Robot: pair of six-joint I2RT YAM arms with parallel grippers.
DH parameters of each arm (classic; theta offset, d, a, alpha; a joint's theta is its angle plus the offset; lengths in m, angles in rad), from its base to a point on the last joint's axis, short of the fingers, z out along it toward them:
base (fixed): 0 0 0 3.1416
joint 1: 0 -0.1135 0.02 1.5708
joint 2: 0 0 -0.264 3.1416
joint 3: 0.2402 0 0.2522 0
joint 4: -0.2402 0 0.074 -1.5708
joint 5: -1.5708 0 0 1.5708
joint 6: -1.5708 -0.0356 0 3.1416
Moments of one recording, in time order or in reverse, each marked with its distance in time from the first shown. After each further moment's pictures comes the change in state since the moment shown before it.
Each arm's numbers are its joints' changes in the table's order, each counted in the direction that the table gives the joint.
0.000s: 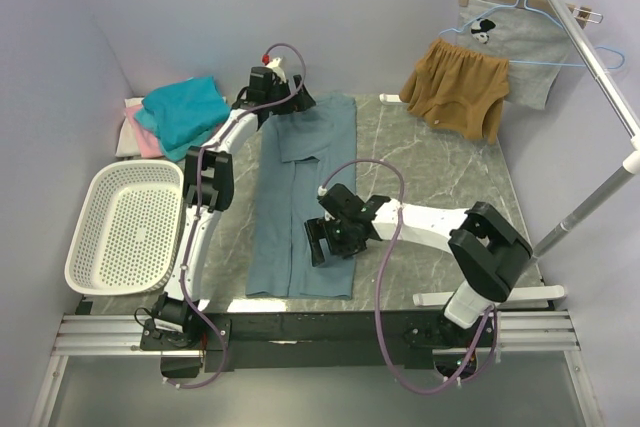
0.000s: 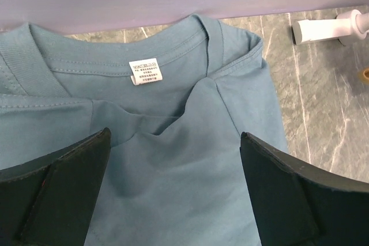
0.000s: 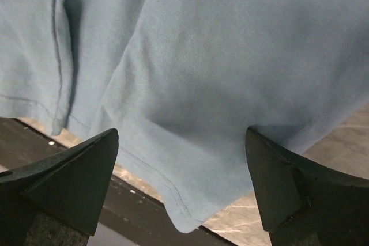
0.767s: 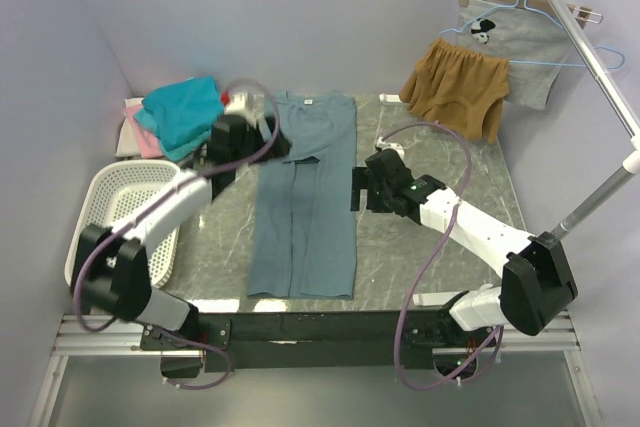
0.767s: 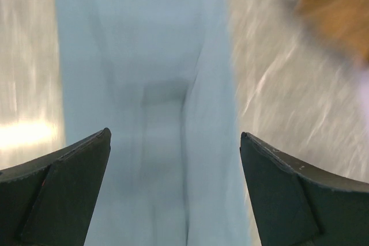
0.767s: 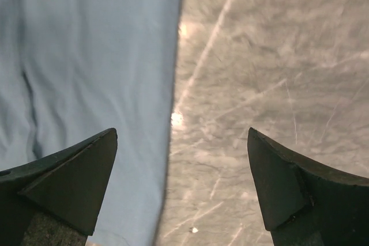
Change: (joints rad) left arm 0.124 -1.226 -1.293 0.091 0.349 0.093; right arm 0.240 -0.268 0.039 -0.061 -0.402 0.019
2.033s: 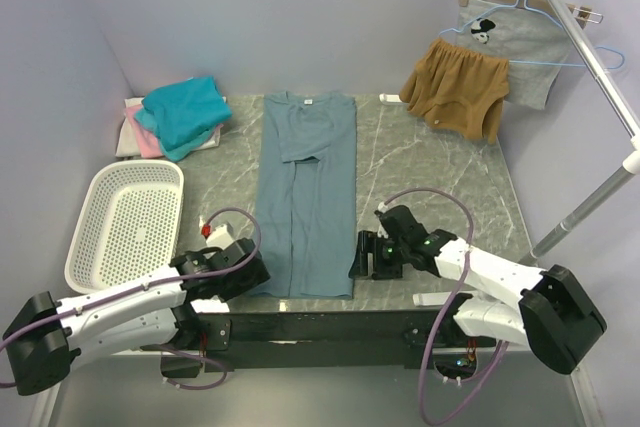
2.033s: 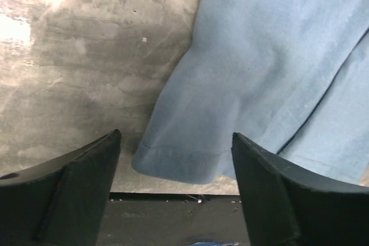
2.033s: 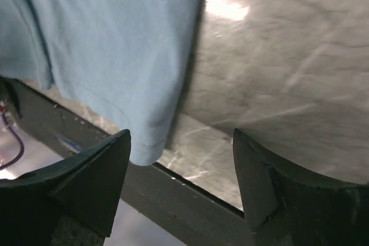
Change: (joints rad) left arm 0.570 -0.609 -0.727 -0.617 0.313 0.833; right arm -0.045 -0.242 -0.521 0.163 0.534 -0.186
